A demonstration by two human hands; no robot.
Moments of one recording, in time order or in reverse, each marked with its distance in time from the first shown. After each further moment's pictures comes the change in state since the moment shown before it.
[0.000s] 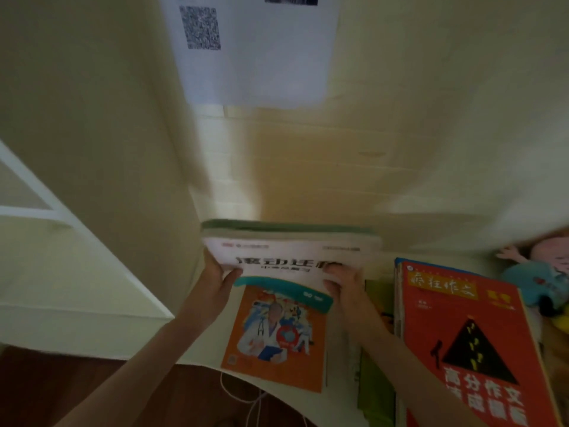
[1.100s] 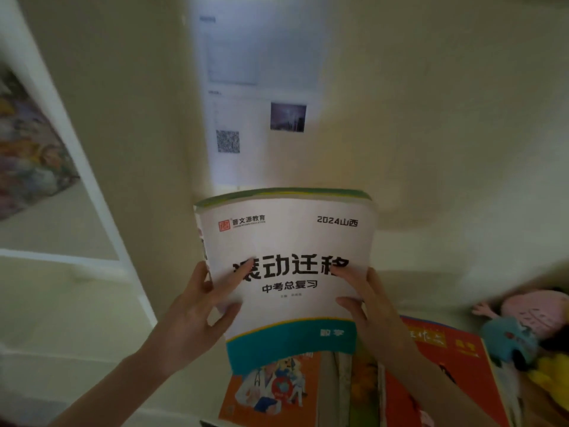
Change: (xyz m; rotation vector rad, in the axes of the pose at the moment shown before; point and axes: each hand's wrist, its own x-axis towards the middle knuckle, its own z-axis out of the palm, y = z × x) left_hand -0.035 0.114 -0.084 0.361 0.082 0.616; right_hand -0.016 -0.069 -0.099 -0.047 0.189 -0.435
